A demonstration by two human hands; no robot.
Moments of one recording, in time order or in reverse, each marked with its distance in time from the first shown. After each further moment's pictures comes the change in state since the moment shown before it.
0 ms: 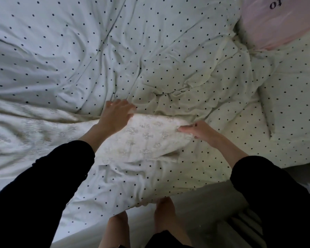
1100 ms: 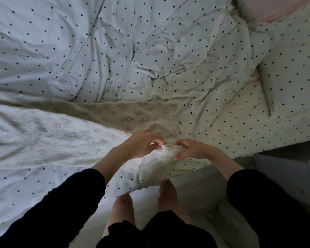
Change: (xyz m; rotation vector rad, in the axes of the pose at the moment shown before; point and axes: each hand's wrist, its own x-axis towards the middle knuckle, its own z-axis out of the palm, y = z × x) left_hand -0.074 0.097 0.029 -0.475 -0.457 0.254; right_hand -0.030 0.074 0.051 -0.243 -0.406 -0.003
